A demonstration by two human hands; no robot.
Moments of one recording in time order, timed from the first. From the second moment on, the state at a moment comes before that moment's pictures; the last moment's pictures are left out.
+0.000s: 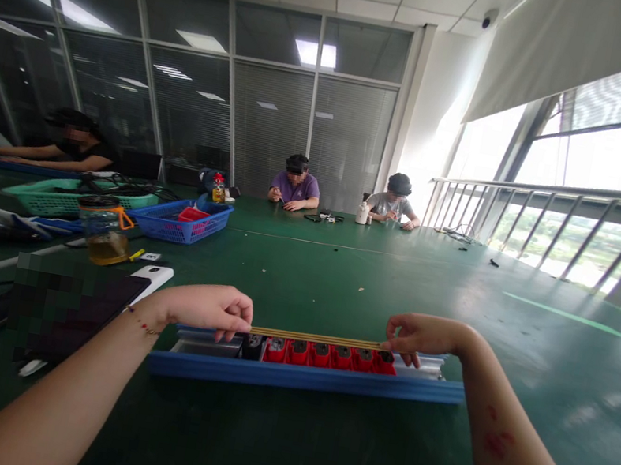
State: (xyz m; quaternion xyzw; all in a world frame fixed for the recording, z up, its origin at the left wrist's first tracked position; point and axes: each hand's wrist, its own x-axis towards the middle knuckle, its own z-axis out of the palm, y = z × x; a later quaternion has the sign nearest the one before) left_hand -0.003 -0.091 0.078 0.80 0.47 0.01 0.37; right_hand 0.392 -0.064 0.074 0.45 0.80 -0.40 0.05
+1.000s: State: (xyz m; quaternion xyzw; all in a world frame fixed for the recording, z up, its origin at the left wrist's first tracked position) left_hand -0.007 -0.087 0.075 0.81 0.49 -0.02 0.32; right_hand 0.388 -0.057 0.063 0.46 0.79 -0.40 0.07
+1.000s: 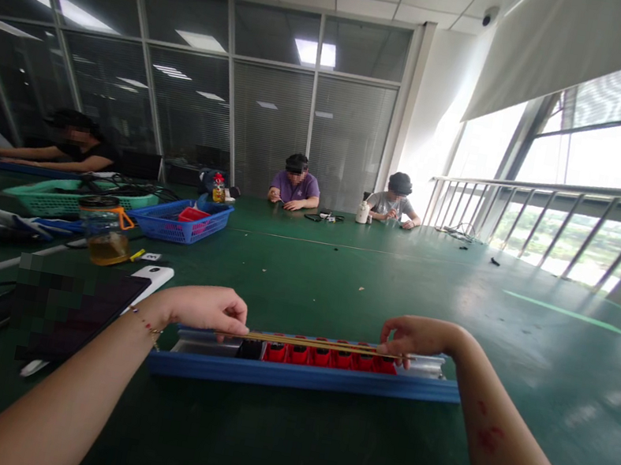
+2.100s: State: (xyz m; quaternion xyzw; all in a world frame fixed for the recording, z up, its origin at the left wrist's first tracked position) left_hand 0.008 -0.111 0.112 0.82 0.52 0.21 -0.06; right_hand 0.396 -0.055 0.063 0.48 0.80 -0.36 0.04
